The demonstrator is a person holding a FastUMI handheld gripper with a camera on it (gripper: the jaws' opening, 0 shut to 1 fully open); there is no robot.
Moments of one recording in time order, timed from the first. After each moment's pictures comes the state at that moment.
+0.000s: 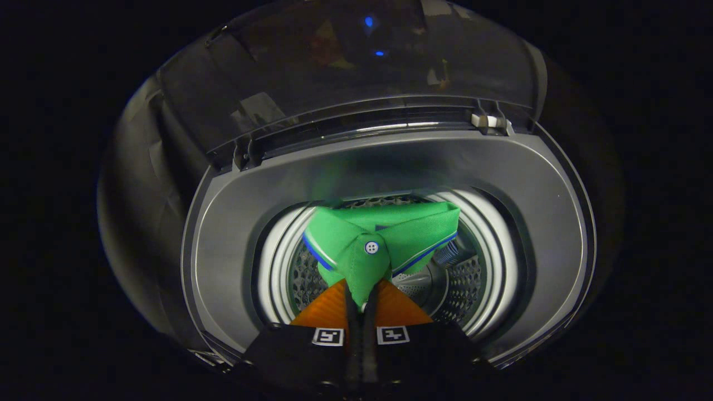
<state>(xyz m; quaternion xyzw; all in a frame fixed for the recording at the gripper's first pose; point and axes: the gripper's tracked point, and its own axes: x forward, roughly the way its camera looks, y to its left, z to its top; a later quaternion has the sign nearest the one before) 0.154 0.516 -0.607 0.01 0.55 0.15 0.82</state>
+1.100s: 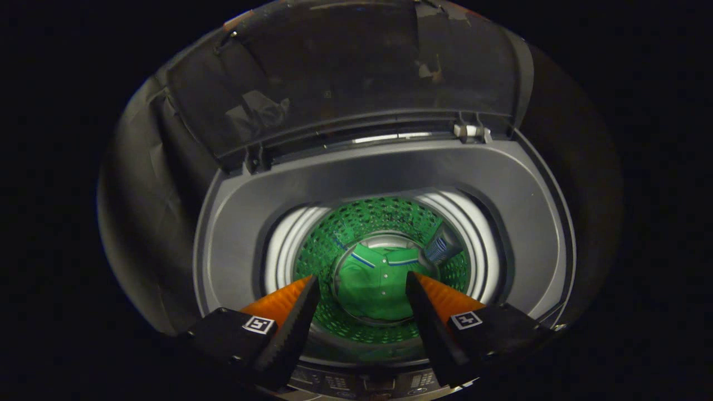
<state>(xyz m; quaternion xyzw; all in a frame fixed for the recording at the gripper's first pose) 0.146 0.512 -0.568 0.02 0.52 0.15 0.84</state>
